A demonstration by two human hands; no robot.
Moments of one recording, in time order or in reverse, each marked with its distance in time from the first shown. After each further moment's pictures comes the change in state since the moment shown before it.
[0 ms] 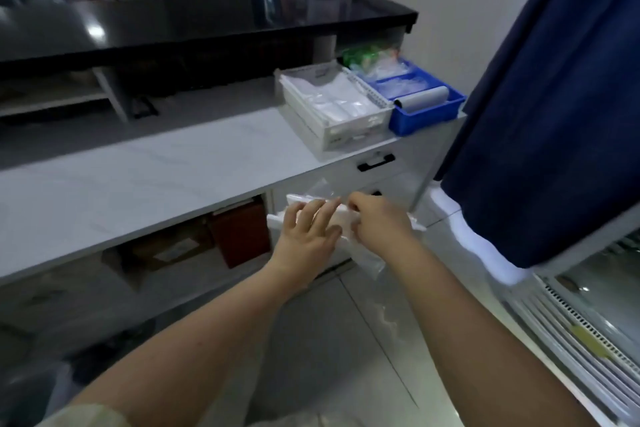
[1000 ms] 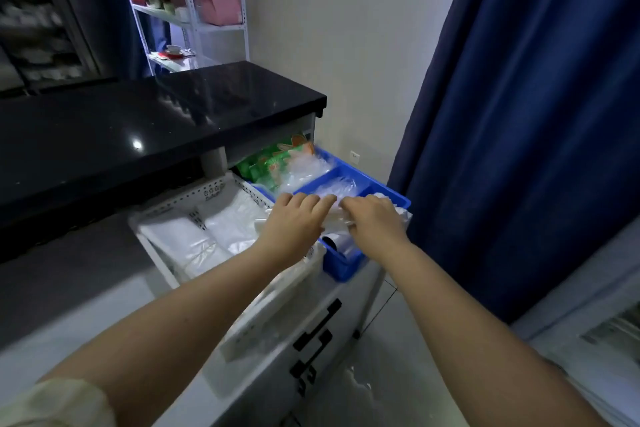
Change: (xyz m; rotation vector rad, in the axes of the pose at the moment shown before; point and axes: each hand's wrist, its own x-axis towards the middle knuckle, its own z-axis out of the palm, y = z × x) left_hand 0.402 -0.138 0.299 -0.157 -0.201 0.175; right_hand 0.375 0.226 -0.104 -0.241 0.239 0.103
